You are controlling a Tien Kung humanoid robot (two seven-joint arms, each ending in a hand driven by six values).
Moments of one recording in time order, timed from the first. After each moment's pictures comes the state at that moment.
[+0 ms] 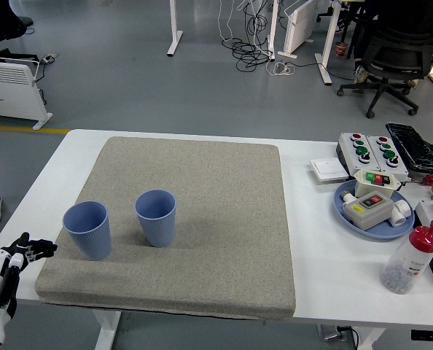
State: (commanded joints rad) left arm 0.18 0.30 -1.37 -1.45 1.11 0.20 -0.47; right arm 0.18 -0.18 0.18 0.26 -0.20 -0.24 -0.25
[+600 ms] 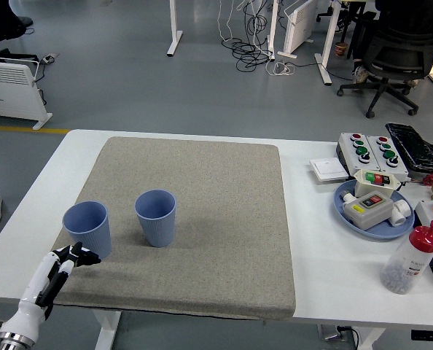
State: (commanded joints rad) left arm 0.08 0.30 -1.25 -1.36 1.22 0.14 -0.39; right arm 0.18 -0.18 0.16 0.26 -0.17 -0.24 -0.24
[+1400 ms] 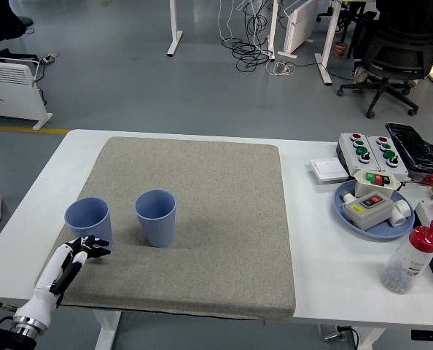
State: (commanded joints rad) left arm -0.05 0.29 -1.19 -1.21 1.21 0.15 -0.40; right arm 0.18 -0.18 0.16 0.26 -0.16 -0.24 -0.24
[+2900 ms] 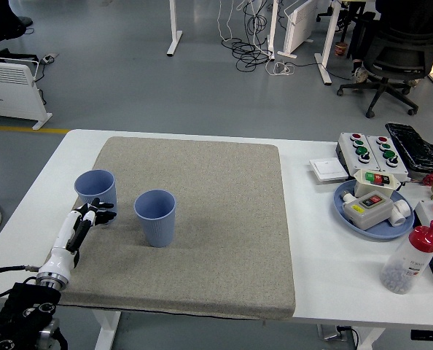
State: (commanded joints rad) left arm -0.39 0.22 -1.07 -0.81 0.96 0.15 -0.47; right arm 0.18 -0.17 0.18 0.26 -0.19 -0.25 -0.25
